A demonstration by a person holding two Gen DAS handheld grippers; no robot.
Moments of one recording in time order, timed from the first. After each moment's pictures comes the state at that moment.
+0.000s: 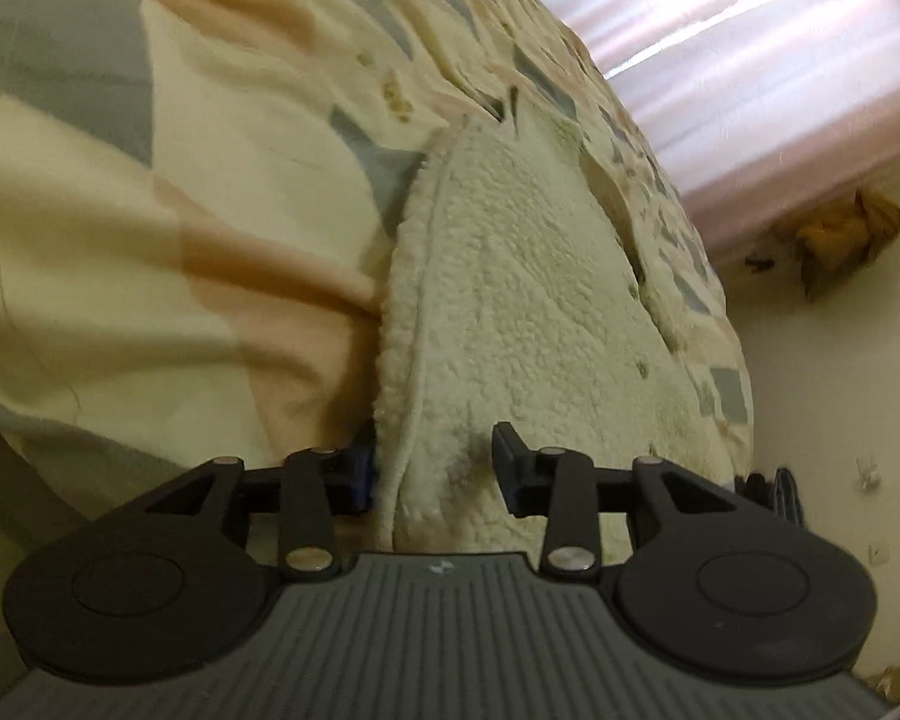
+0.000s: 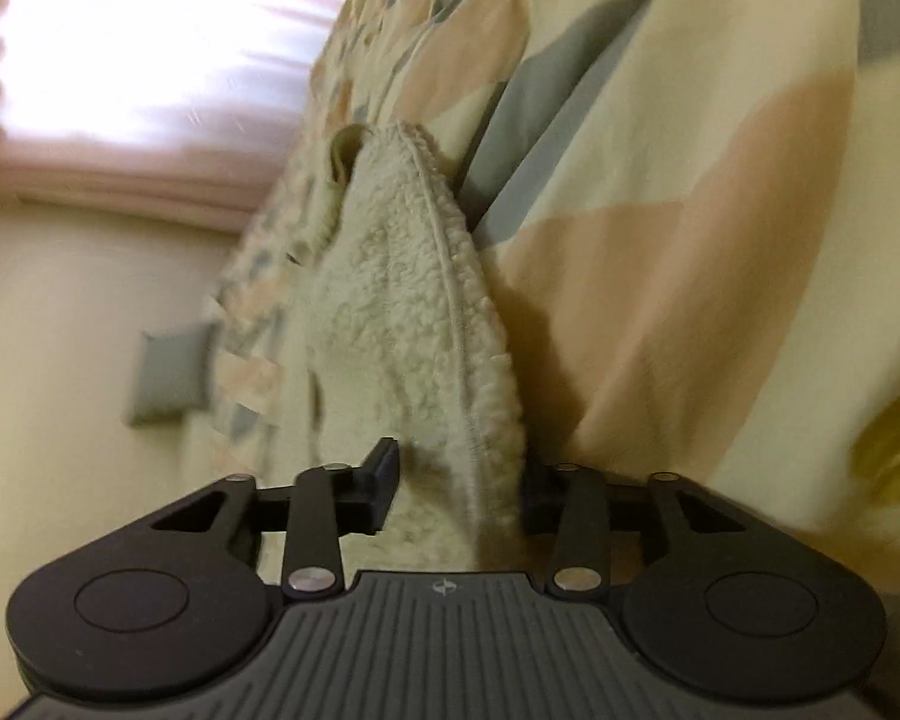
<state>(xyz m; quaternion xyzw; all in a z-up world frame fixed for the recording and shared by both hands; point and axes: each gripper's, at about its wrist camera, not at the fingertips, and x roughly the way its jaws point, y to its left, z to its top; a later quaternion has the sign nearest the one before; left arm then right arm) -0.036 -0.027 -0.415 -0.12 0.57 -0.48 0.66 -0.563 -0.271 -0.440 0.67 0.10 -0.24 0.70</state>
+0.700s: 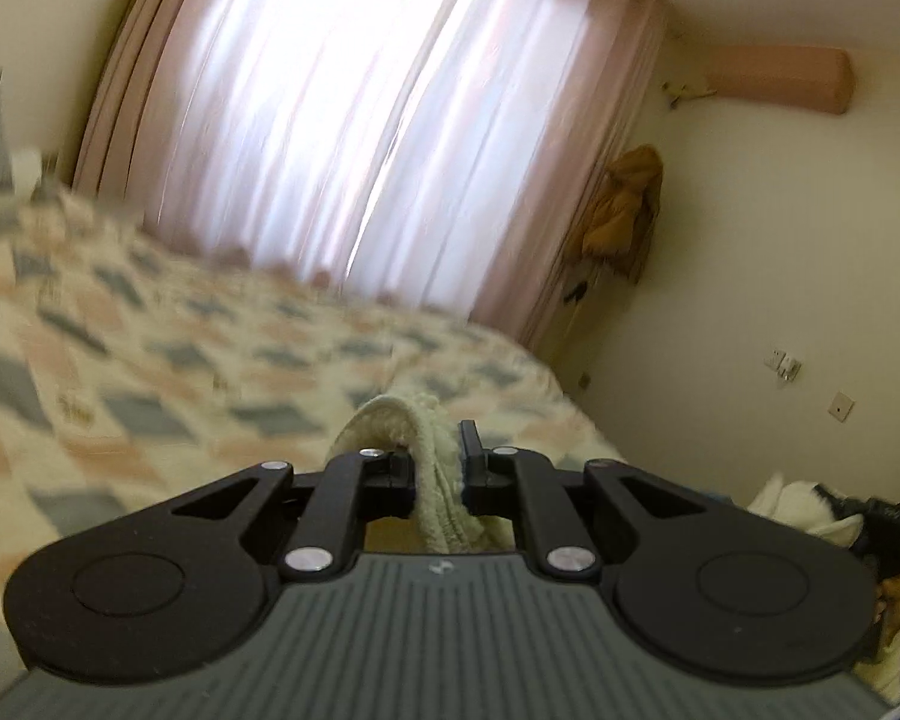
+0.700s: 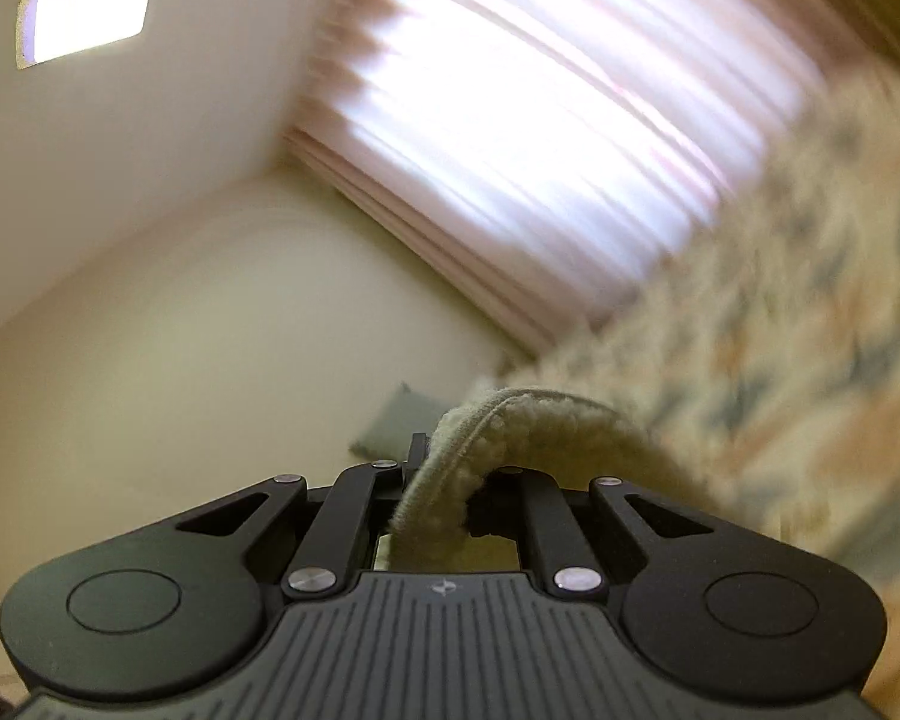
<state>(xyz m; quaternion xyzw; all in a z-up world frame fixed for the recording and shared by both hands) -0.098 -0.028 -0.011 -0.03 0.24 -0.67 0.71 -0.607 -0.235 -0.092 0.41 -0.08 -0.15 0.90</state>
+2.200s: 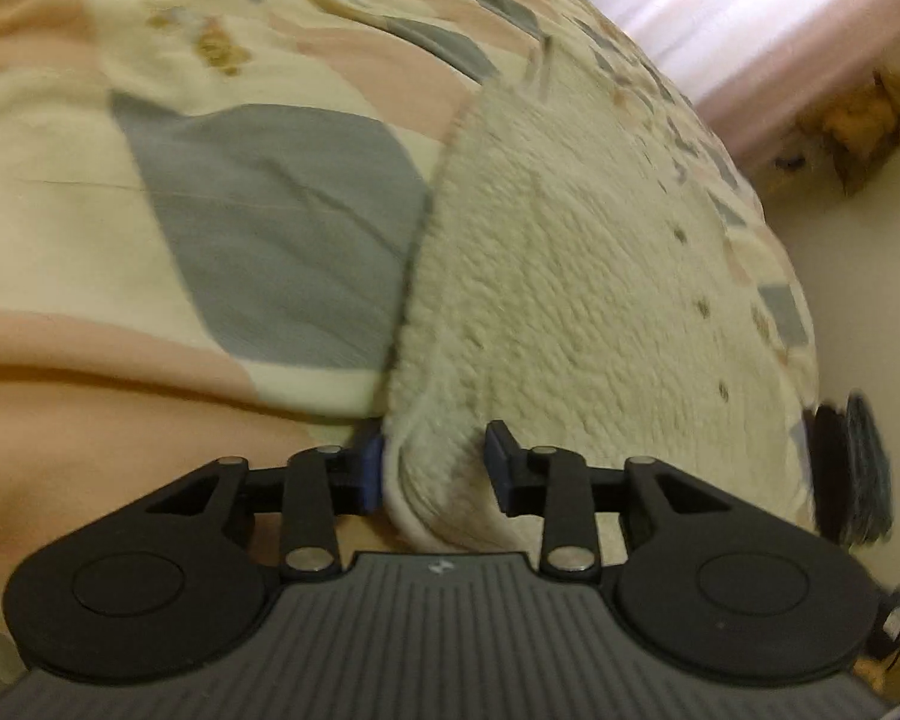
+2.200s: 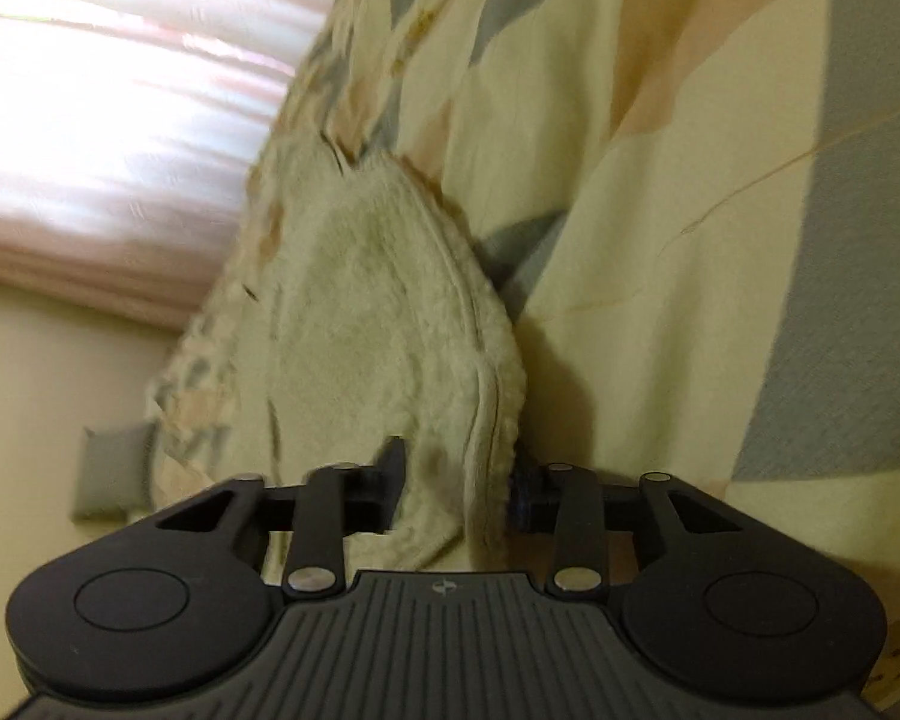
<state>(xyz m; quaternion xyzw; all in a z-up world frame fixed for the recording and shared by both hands) -0.082 -0.152 -0.417 0.02 0.55 -0.50 0.67 -0.616 -0.355 -0.471 0.64 0.10 -0.35 0.68</state>
